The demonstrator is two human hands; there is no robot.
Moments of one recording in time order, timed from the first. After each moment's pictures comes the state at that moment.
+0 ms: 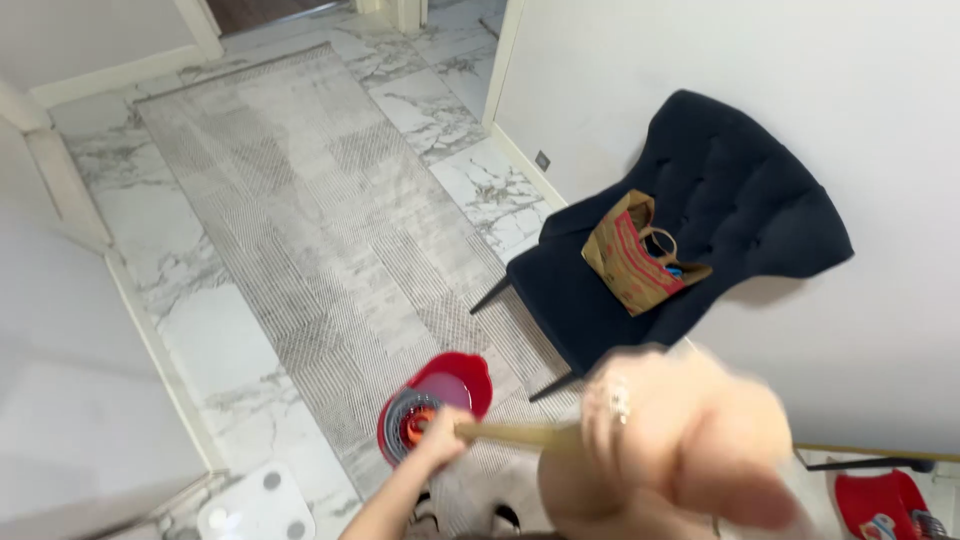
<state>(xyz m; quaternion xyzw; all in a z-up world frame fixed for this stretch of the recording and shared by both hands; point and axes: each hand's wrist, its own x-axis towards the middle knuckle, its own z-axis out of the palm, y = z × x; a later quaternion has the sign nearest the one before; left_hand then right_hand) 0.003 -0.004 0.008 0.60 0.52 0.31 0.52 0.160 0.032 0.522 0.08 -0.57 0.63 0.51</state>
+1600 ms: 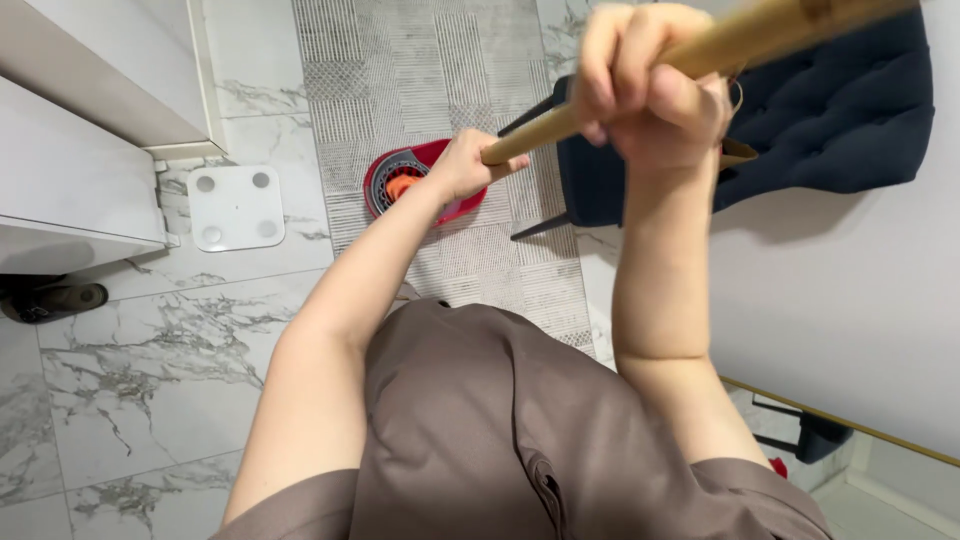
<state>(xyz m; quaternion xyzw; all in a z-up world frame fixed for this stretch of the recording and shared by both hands) 0.127 -0.087 0.237 0.51 0.60 0.48 0.39 0.272 -0.018 0.481 0.12 -0.64 0.71 0.29</state>
